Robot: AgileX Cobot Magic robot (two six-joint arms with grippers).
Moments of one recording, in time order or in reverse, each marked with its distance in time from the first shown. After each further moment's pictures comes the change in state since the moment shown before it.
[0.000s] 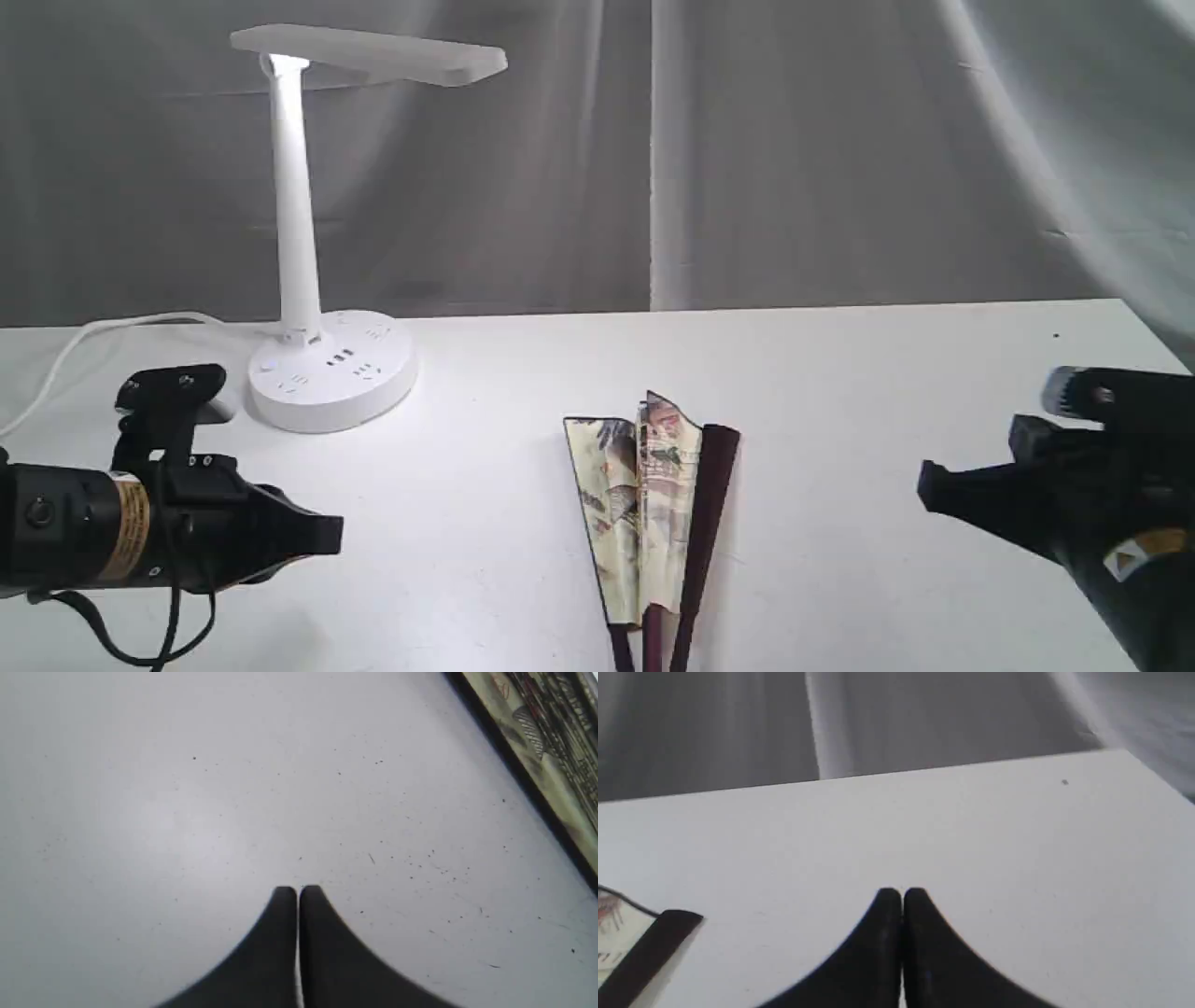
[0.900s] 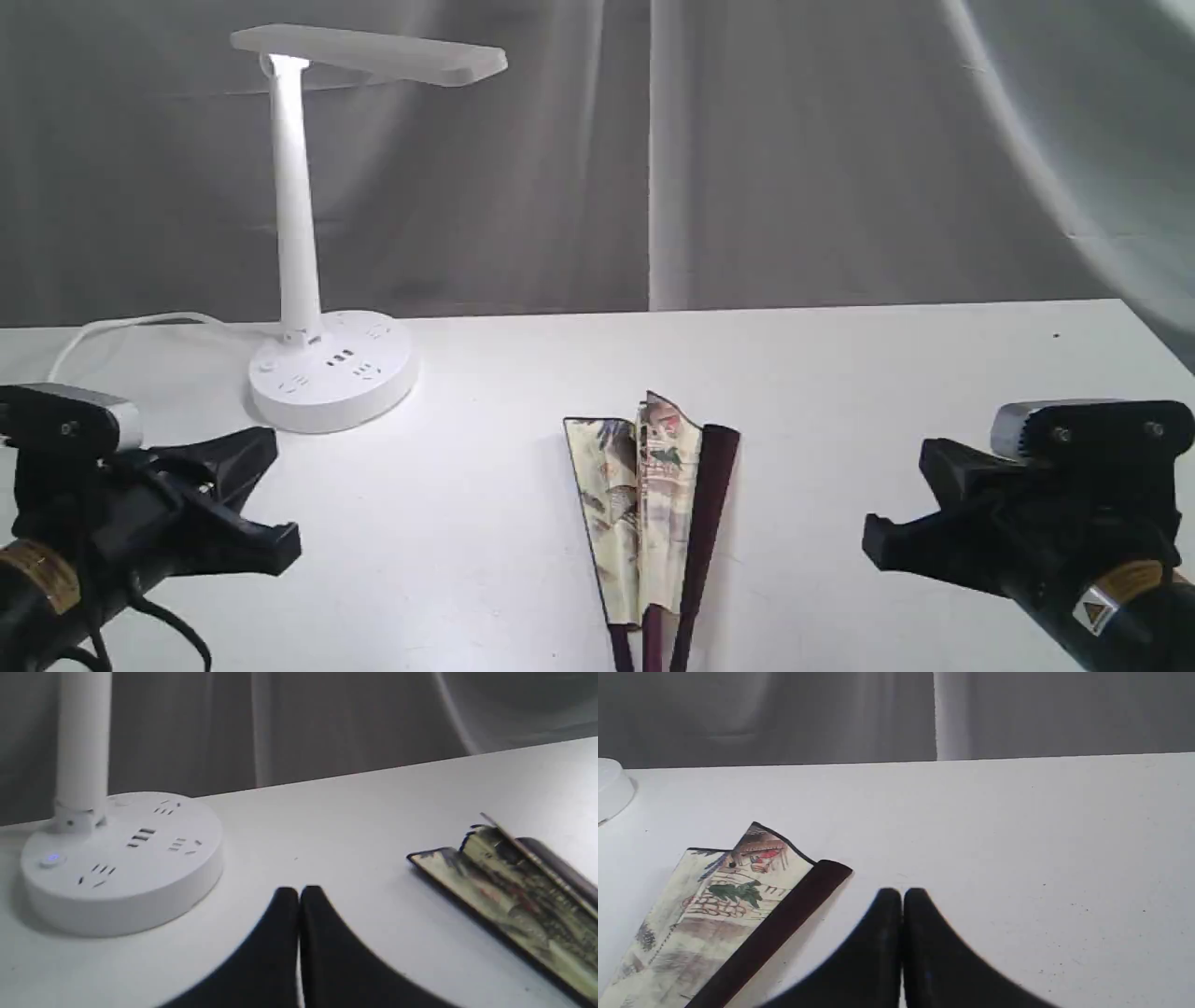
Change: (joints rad) left arm 0.000 0.000 0.292 -0.975 -0.660 1.144; right arm 0.000 0.000 0.034 -0.329 -0.021 0.085
